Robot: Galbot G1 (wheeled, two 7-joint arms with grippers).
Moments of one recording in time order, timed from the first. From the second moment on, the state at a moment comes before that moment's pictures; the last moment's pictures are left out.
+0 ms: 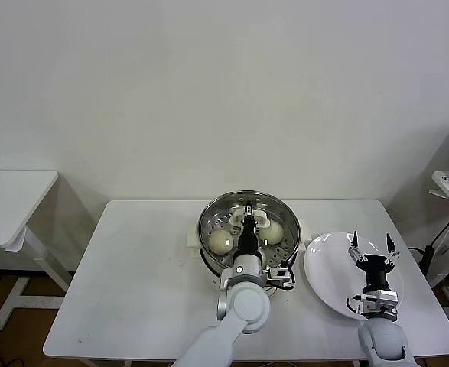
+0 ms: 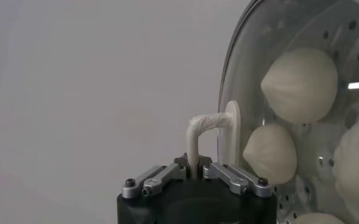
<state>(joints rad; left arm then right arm) 0.88 -1.60 0.22 -1.64 1.66 0.66 0.32 -1.21 1.20 0.60 1.44 0.16 0.35 0.24</state>
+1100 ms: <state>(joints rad) 0.99 -1.47 0.25 -1.92 1.56 0.66 0.37 -1.19 1.21 0.59 1.45 0.16 0.34 0.25</state>
